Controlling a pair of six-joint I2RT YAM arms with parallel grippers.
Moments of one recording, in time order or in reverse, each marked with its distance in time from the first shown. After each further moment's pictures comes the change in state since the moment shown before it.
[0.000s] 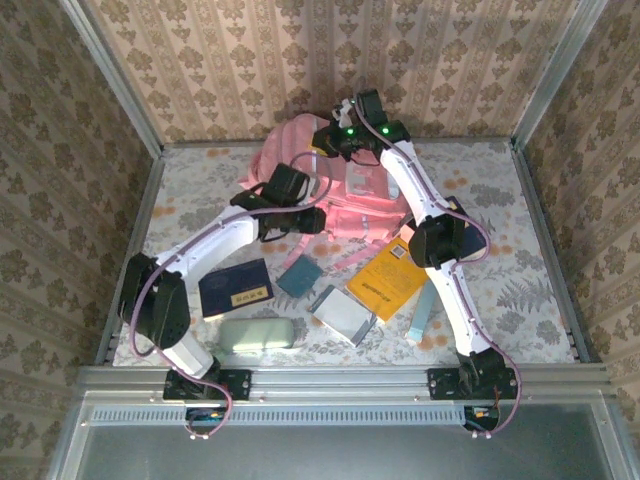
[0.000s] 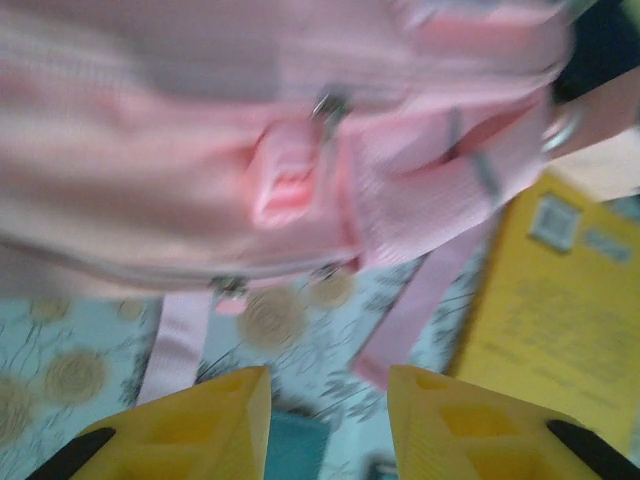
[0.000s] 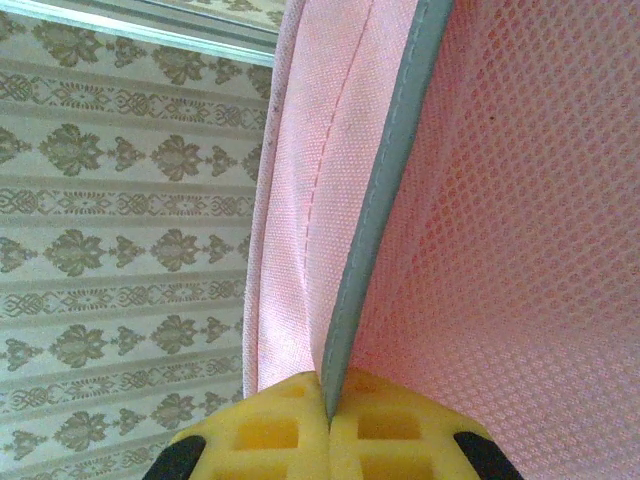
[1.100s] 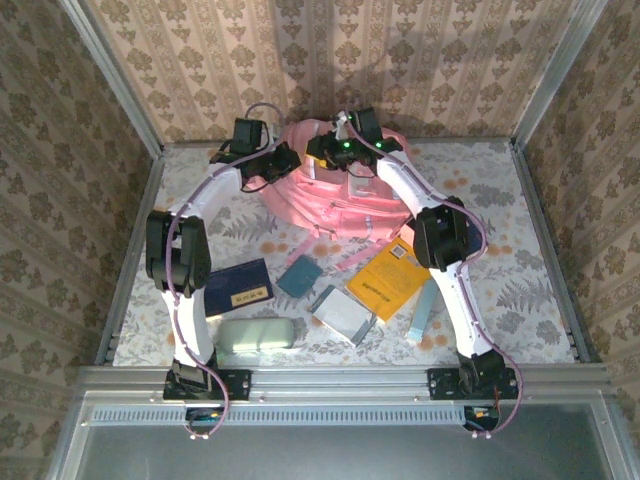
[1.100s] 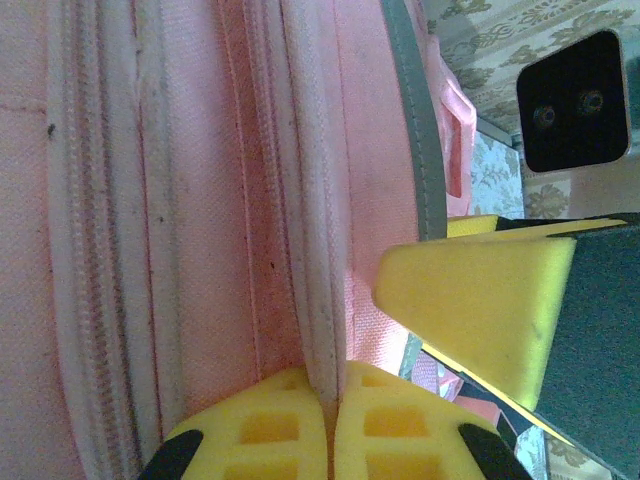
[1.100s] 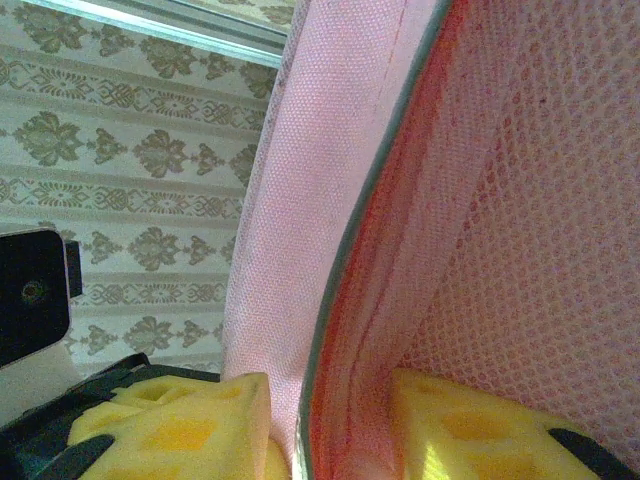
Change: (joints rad) left arm 0.328 0.380 0.404 0.232 0.407 -0.324; right arm 0.017 -0.097 -0.416 0.371 -0.014 -0.008
